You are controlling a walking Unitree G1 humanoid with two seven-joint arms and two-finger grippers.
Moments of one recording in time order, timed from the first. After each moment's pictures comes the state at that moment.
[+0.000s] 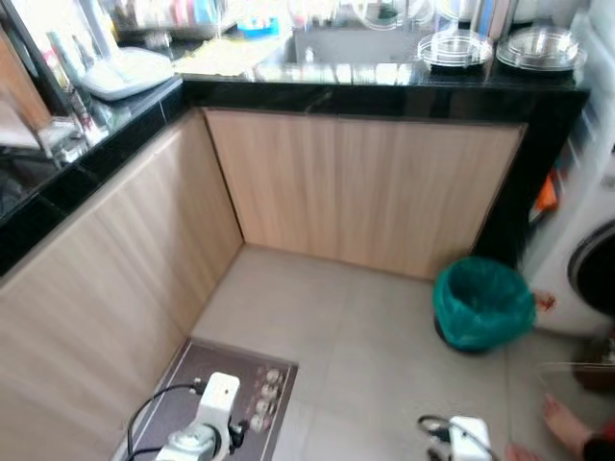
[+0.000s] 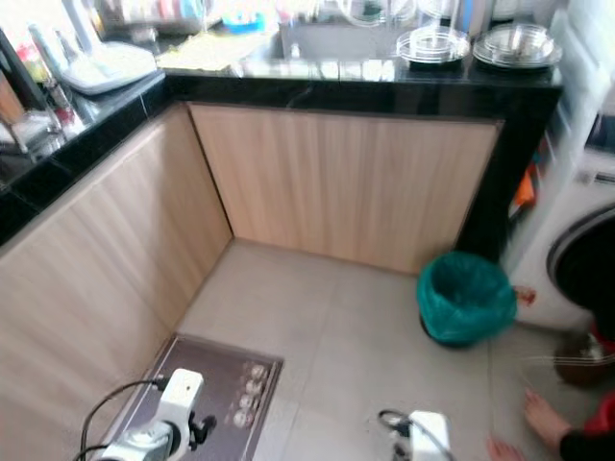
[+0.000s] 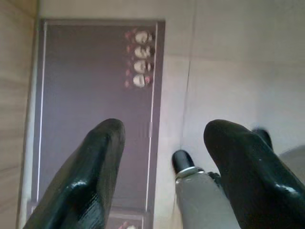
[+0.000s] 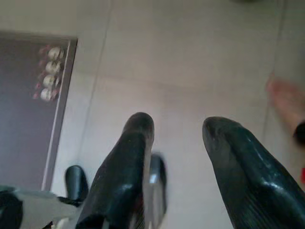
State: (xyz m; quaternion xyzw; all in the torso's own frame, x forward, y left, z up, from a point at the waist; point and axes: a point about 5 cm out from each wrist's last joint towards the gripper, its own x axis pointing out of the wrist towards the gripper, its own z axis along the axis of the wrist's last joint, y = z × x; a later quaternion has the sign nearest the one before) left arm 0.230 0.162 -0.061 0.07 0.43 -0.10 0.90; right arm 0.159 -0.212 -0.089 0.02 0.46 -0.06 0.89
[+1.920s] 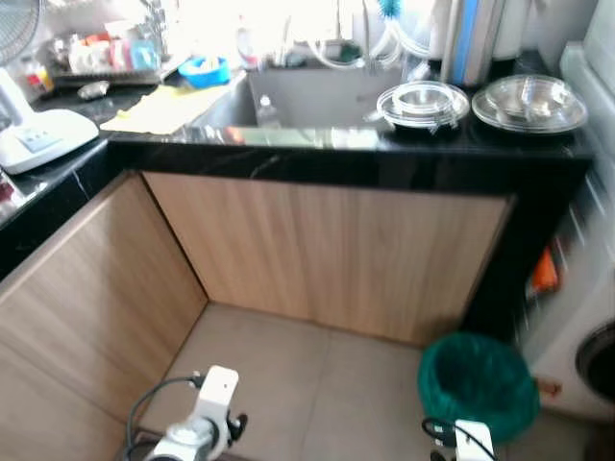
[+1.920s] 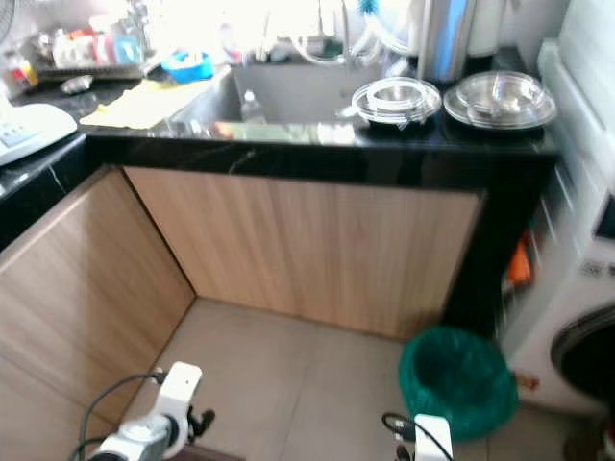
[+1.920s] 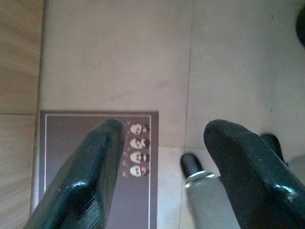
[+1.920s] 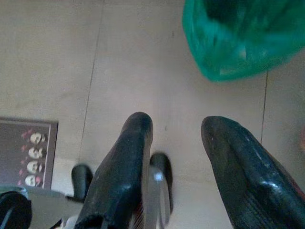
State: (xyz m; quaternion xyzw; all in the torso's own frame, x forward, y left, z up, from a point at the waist) left arm 0.235 0.167 -0.057 0.07 0.42 -0.10 0.90; right arm 0.153 -0.211 -0.092 0.03 0.46 -0.06 0.89
